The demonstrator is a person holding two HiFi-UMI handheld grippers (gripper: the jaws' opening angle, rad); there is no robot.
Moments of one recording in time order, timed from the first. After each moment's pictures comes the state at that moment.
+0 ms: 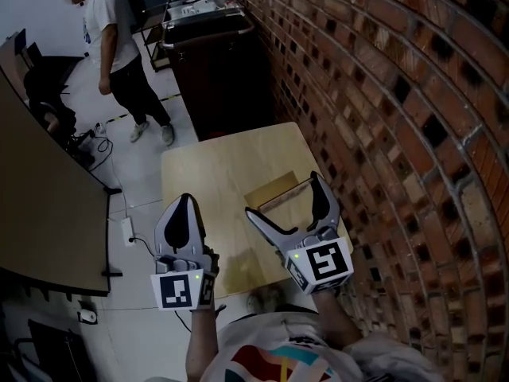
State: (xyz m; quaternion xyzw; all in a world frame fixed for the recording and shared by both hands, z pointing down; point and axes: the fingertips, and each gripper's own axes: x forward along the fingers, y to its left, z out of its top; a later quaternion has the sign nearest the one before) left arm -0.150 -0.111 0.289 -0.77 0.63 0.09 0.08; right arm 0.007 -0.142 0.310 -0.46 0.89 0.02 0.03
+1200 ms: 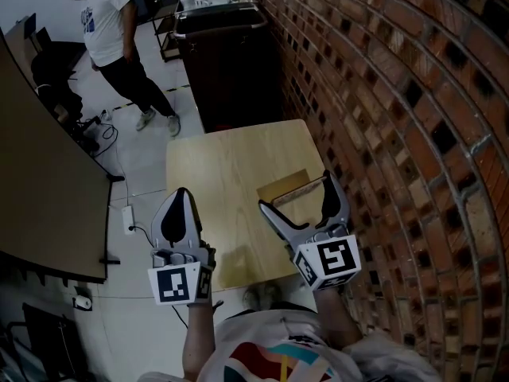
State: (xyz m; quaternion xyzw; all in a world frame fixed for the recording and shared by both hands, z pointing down) left arm -0.169 -0.105 0.293 -0.74 0.66 0.08 0.08; right arm 0.021 -0.147 0.318 -0.47 0.88 0.01 0.02
